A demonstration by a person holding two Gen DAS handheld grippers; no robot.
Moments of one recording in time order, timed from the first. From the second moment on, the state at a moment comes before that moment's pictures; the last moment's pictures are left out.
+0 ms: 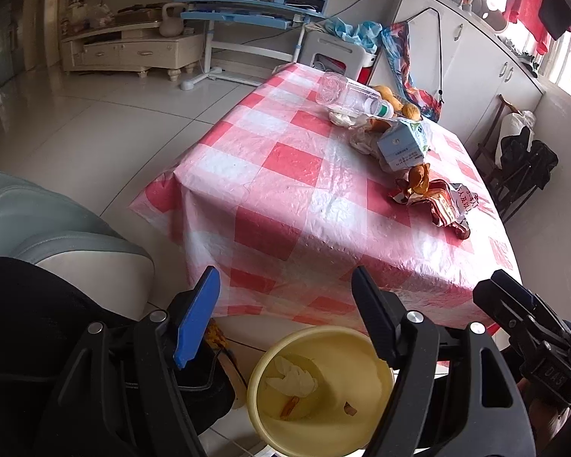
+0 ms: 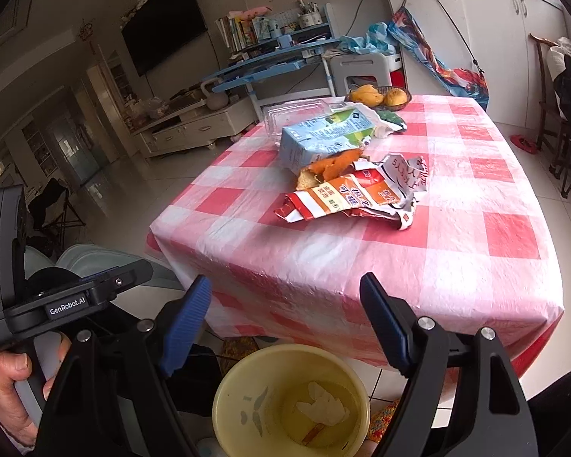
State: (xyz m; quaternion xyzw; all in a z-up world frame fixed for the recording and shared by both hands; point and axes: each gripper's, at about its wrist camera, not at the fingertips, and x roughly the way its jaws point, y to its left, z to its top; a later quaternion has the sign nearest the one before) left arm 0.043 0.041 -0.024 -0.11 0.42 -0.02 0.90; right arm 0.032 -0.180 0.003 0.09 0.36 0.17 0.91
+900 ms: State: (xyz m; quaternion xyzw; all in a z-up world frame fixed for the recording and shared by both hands) left arm 0.047 0.036 -0.032 -0.10 0.43 -0.01 0.90; right arm 0.152 -0.277 0.001 0.11 0.42 0.01 0.90
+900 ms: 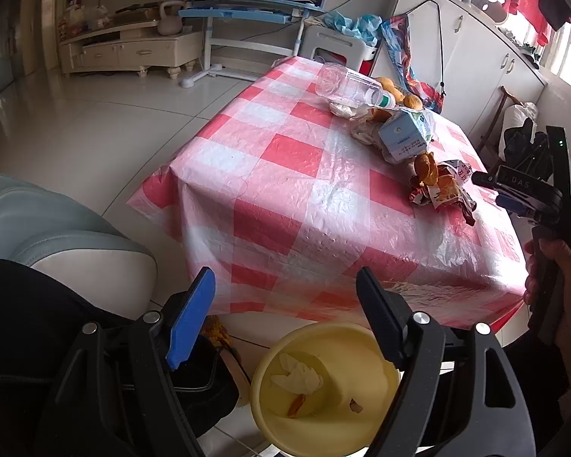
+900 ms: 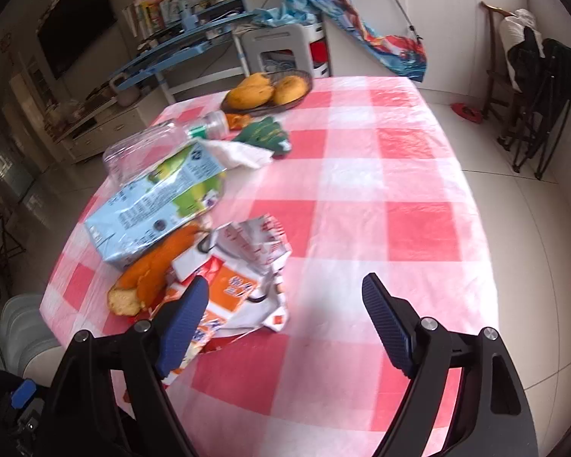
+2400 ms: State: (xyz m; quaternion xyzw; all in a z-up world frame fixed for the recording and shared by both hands) left arm 0.135 -0.048 0.023 -0.02 0.38 -0.14 0.91; right arm 0.157 -0.314 0.018 0.40 0.30 0.21 0.84
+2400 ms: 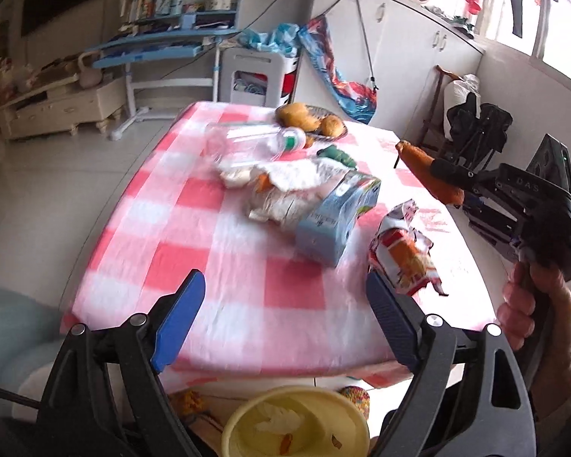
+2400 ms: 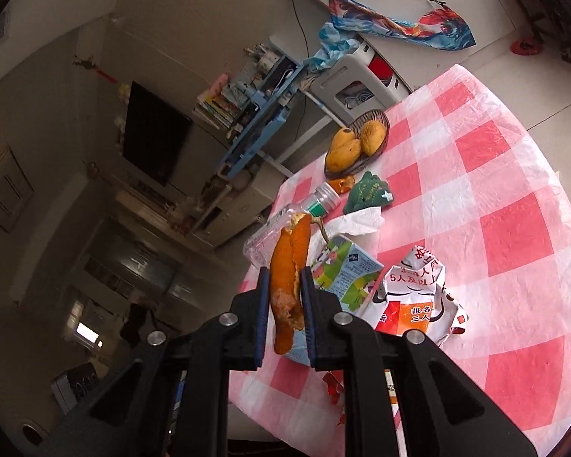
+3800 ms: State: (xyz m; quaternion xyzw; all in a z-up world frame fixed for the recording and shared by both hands) left arm 0.093 0.018 -0.027 -0.10 0.46 -0.11 0.88; right arm 0.062 -0.191 -0.036 0.24 0.49 0.33 0.77
